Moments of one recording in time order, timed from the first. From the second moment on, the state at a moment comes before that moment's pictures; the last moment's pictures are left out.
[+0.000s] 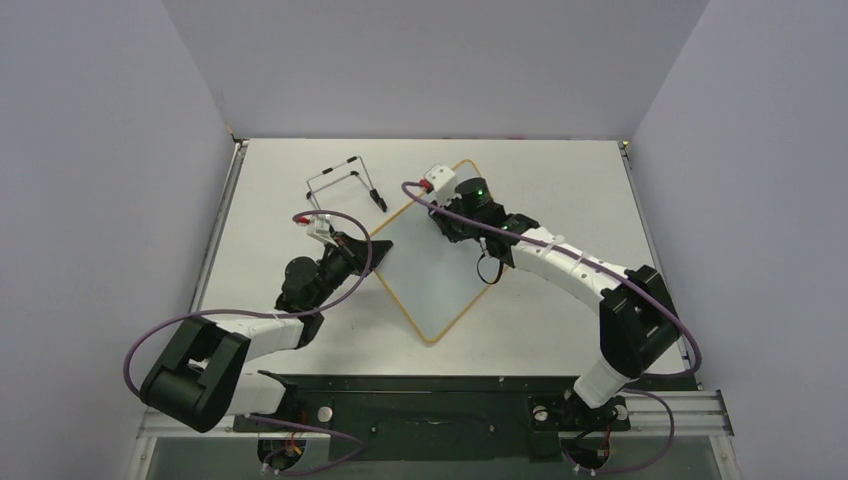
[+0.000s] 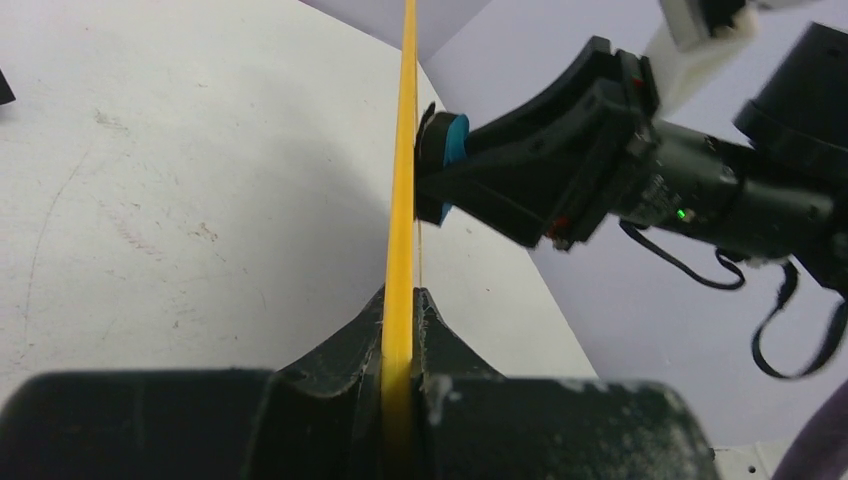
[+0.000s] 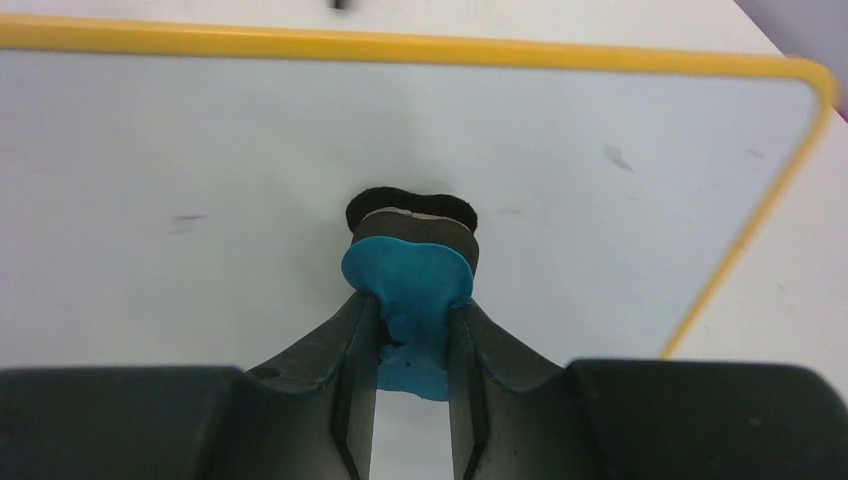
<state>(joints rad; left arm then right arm) -0.44 1.31 0.30 1.09 0.26 -0.86 0.60 1.62 1.19 -0.14 0.02 -0.20</state>
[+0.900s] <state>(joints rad) -0.44 1.30 0.34 1.02 0.28 -0.86 0.53 1.71 1.39 -0.27 0.08 -0.19</state>
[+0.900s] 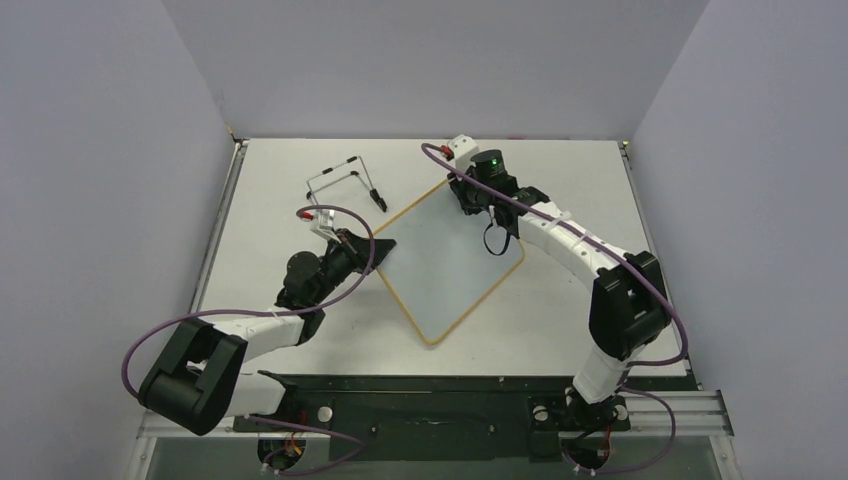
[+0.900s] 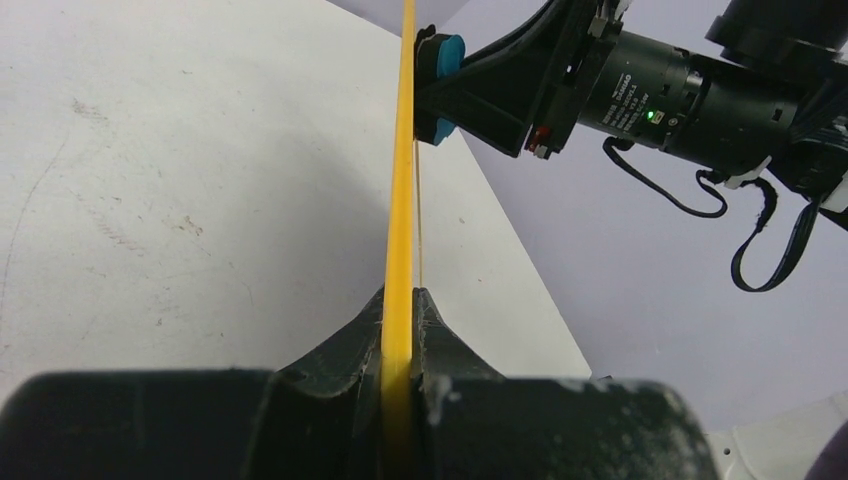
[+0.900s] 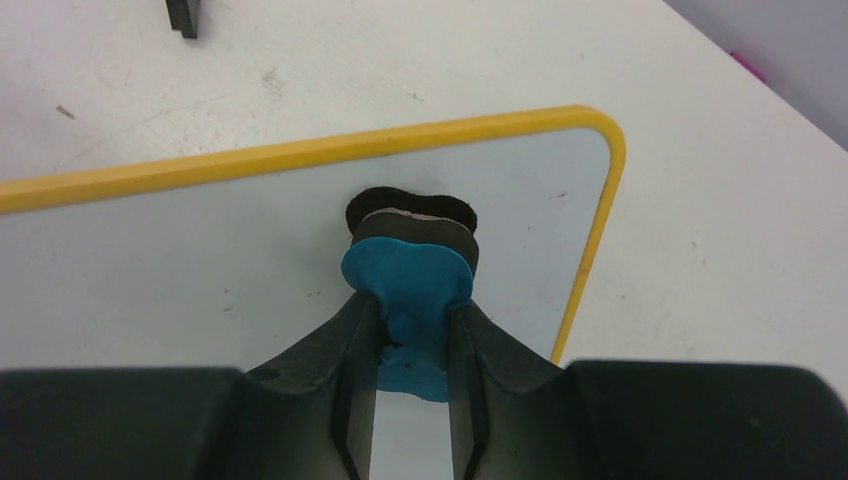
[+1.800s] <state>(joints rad) -0.44 1.27 0.34 0.98 0.24 -0.88 0.83 1.55 1.11 -0.22 -0.07 -0.31</state>
